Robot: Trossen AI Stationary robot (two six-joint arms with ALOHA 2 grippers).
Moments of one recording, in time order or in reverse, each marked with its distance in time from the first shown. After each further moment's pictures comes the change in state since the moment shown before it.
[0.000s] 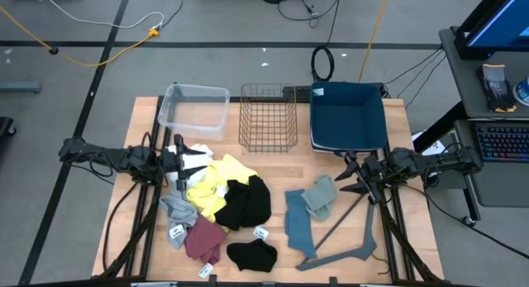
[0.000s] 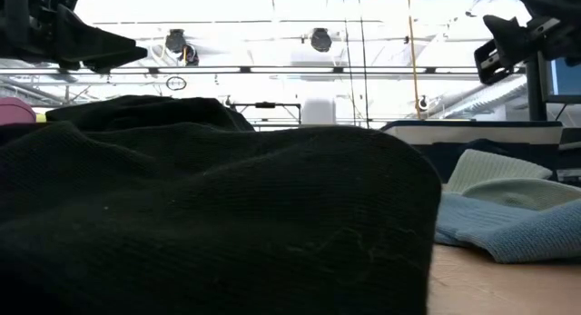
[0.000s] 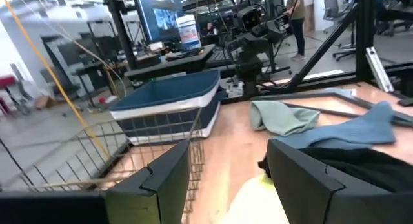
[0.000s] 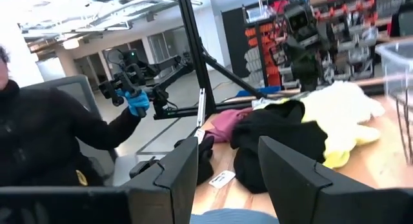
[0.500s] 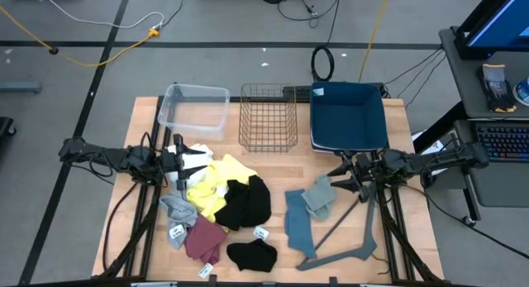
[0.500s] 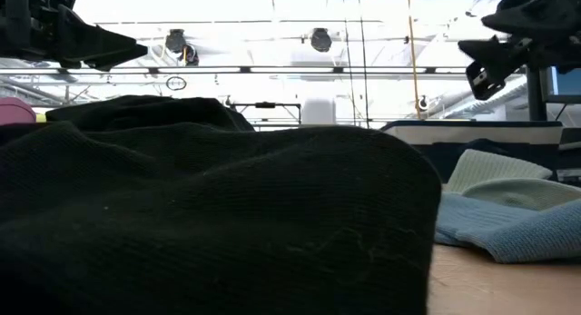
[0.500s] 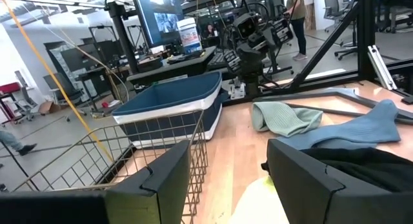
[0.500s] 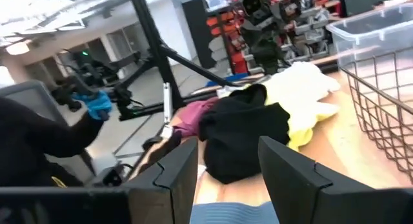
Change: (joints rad) left arm 0.000 0.000 0.000 0.002 0.000 0.010; right arm 0.014 0.189 0.000 0.104 0.163 0.048
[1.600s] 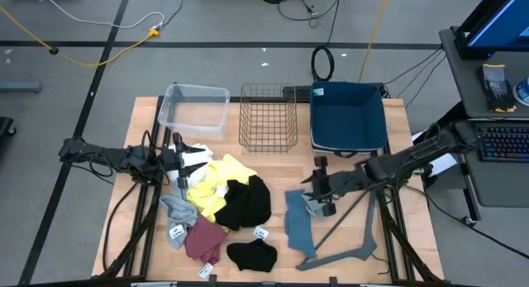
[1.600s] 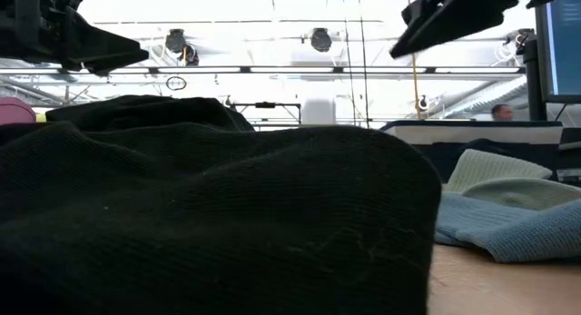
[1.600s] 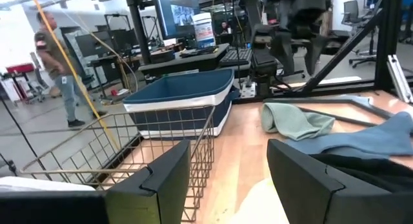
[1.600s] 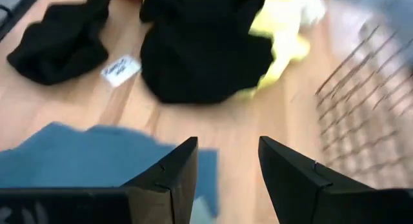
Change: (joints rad) left arm 0.000 0.000 0.000 -0.003 -0.057 -0.086; right arm 0.199 0.868 0.743 -0.591 0.335 -0.314
